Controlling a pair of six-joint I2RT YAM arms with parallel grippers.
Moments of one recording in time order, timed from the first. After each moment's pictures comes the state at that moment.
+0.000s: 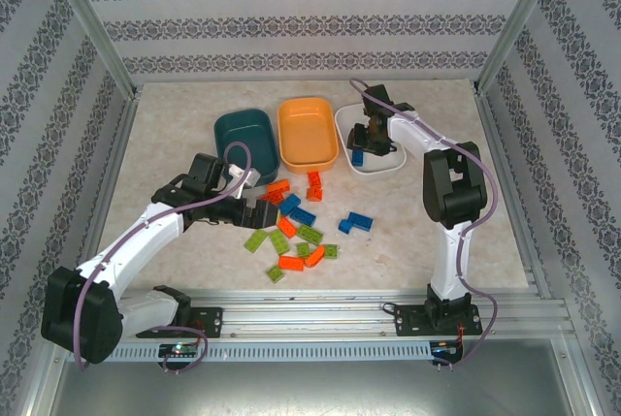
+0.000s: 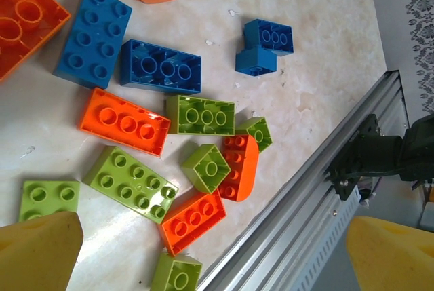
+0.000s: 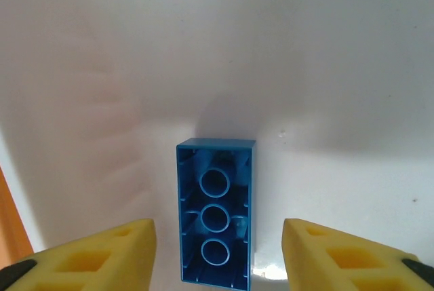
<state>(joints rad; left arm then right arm) -0.33 1.17 0.79 -0.62 0.68 -0.25 0.26 2.09 1.63 -0.71 -0.11 0.45</state>
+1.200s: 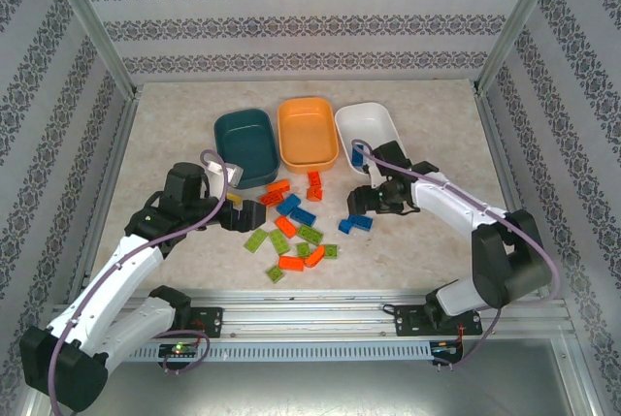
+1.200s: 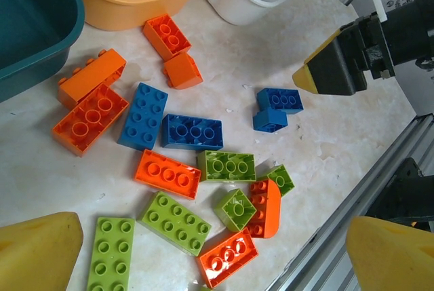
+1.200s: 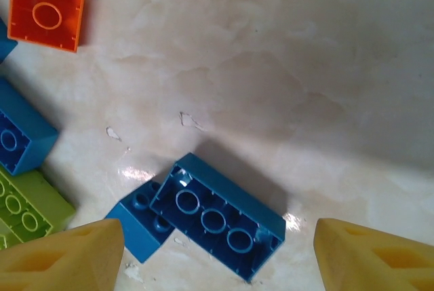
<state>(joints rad) -0.33 0.89 0.73 -0.56 0.50 -0.23 0.38 1.48 0.91 -0.67 -0.24 0.29</state>
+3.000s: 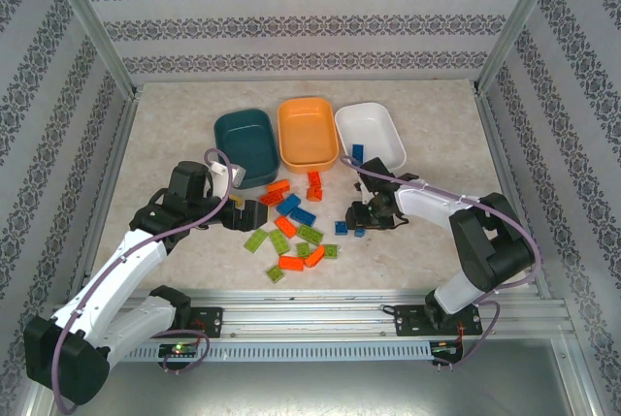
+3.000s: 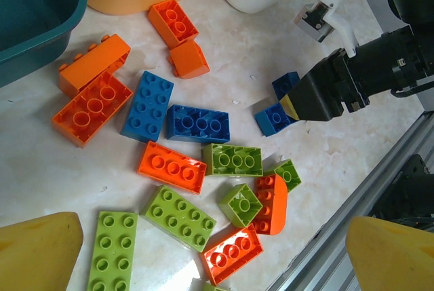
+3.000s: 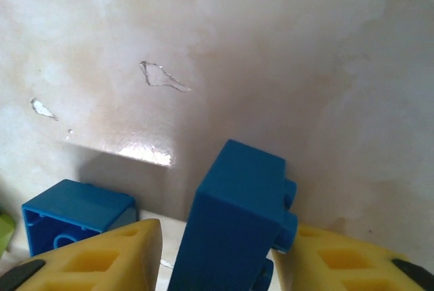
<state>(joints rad) -0.33 0.93 0.73 -0.56 0.50 -0.23 0.47 1.58 0.82 -0.58 -0.21 0.42</state>
